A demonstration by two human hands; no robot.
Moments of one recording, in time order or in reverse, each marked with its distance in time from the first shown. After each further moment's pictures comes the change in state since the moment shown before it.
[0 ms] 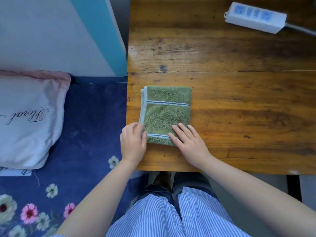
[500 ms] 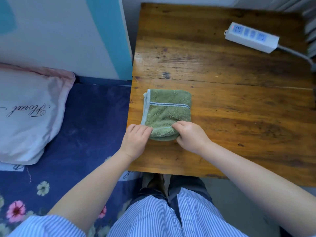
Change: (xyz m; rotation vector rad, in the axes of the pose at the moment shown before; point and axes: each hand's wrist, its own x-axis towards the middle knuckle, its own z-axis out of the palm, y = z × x) left_hand 0.014 -0.011 -0.010 0.167 -0.060 0.500; right_hand 0.037 0.013 -0.056 0.317 -0.210 0.187
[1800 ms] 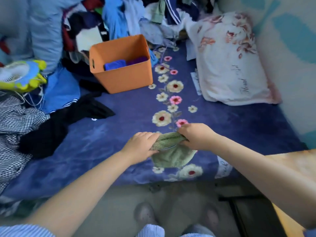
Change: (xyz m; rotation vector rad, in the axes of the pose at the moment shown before) left_hand -0.454 0.212 -0.181 0.092 0.008 -1.252; right_hand -0.198 -0.386 0.071 -0.738 -0.405 -1.336
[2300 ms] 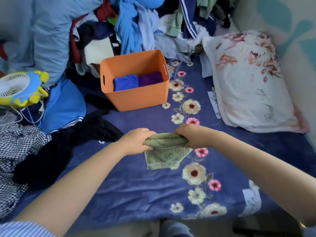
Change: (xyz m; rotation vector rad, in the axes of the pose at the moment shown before) left_hand 0.071 -0.187 -0.043 -0.321 -0.266 -0.213; right_hand 0.186 -0.010 -0.070 0.073 -0.169 -0.098
